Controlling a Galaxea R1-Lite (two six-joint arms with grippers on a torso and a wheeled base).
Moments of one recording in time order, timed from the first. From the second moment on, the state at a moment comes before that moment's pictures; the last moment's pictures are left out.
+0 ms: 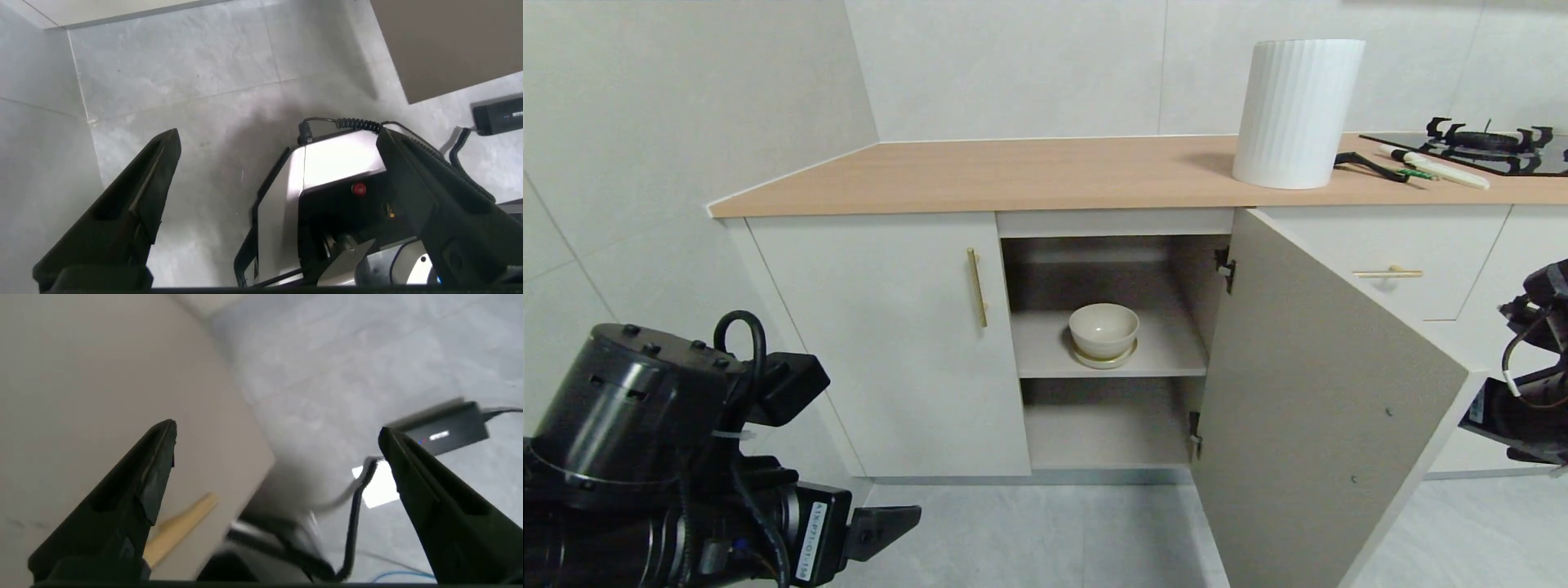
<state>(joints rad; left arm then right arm) -0.55 1.32 -0.73 0.26 0.13 -0.31 0.02 1.54 -0.90 0.29 -0.12 0.43</state>
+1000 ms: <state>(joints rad) -0.55 1.32 -0.73 0.23 0.13 -0.33 0.44 1.70 -0.83 -0.08 -0.11 0.56</state>
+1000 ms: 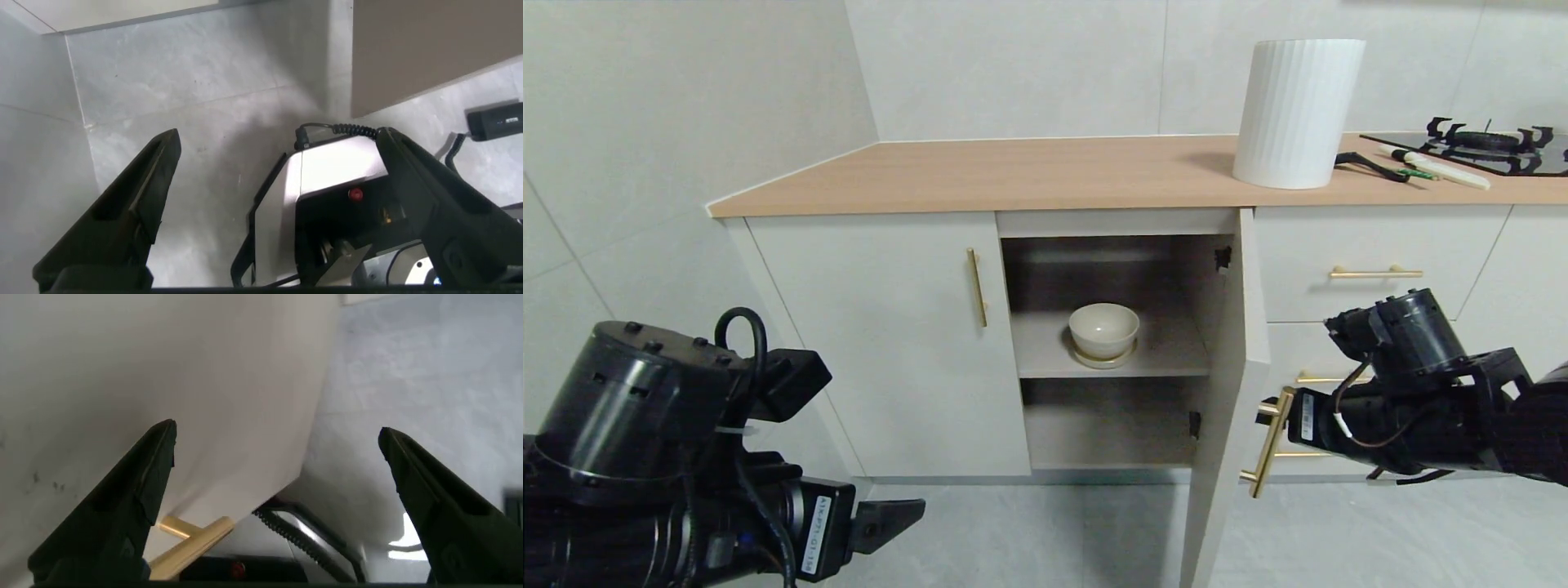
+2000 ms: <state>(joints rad) -0.55 1.38 -0.69 0.05 0.22 -0.35 0.51 2.01 -1.17 -0.13 -0.05 0.53</state>
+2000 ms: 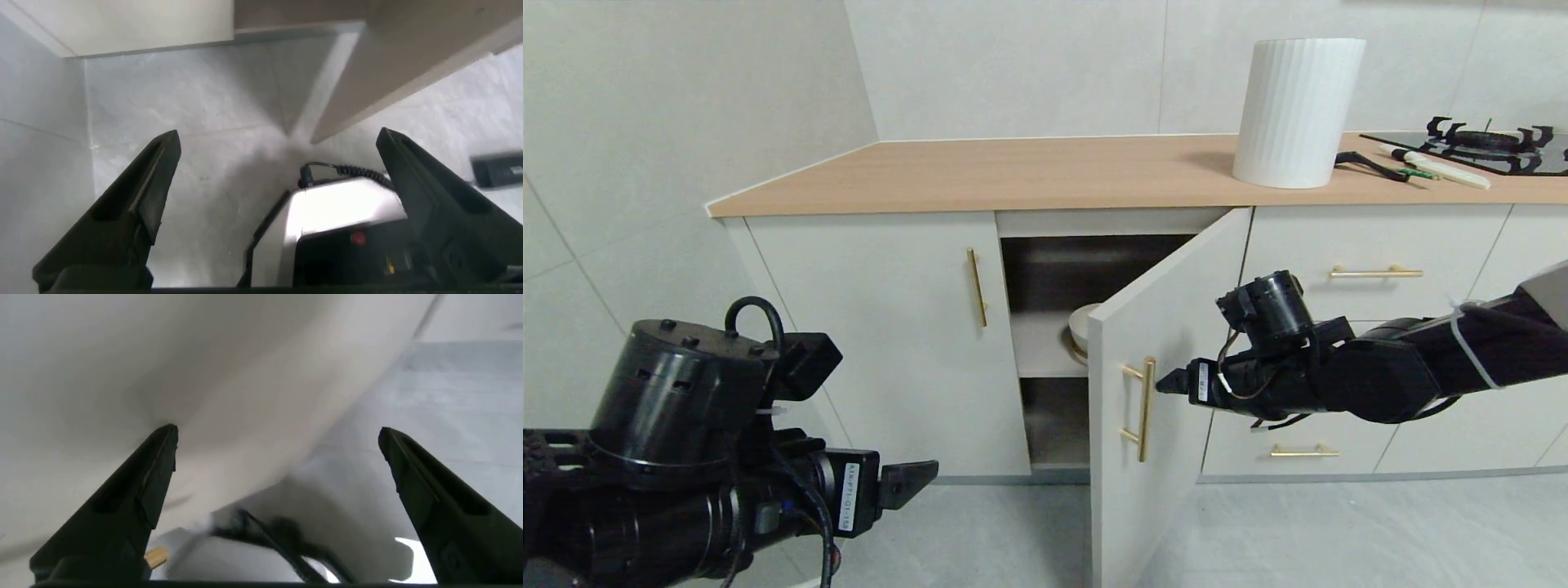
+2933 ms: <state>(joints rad) -0.55 1.39 -0.68 0.05 0.22 -0.35 0.57 2.13 -1.31 -0.23 -0.09 0.86</state>
